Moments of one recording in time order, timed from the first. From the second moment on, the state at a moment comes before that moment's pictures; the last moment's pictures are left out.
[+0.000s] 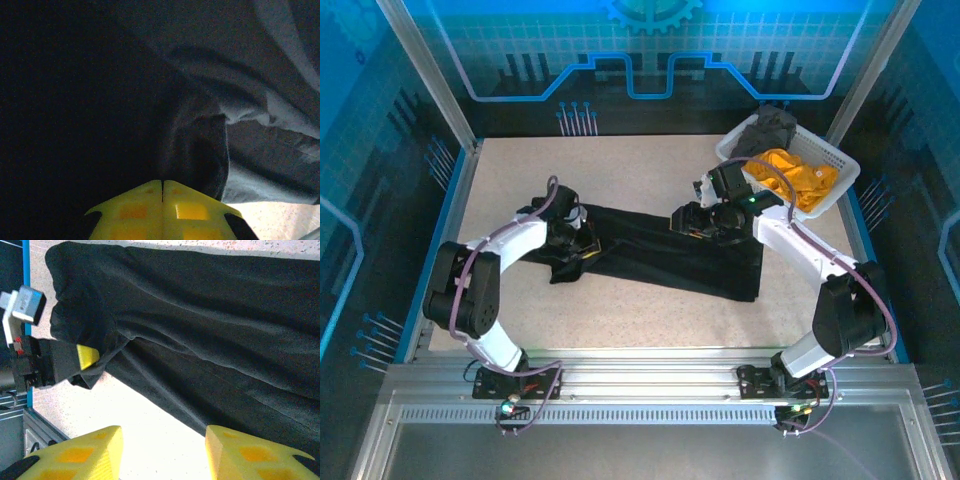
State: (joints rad) left arm -0.23 1.65 1.00 -0.55 0.41 -0.62; right arm 0.40 1.54 1.22 -0.65 -0.44 0.56
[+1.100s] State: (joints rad) left arm 0.18 1.60 0.93 -0.53 0.34 -0.64; right arm 0.40 1.60 1.20 -0.66 -0.49 0.53
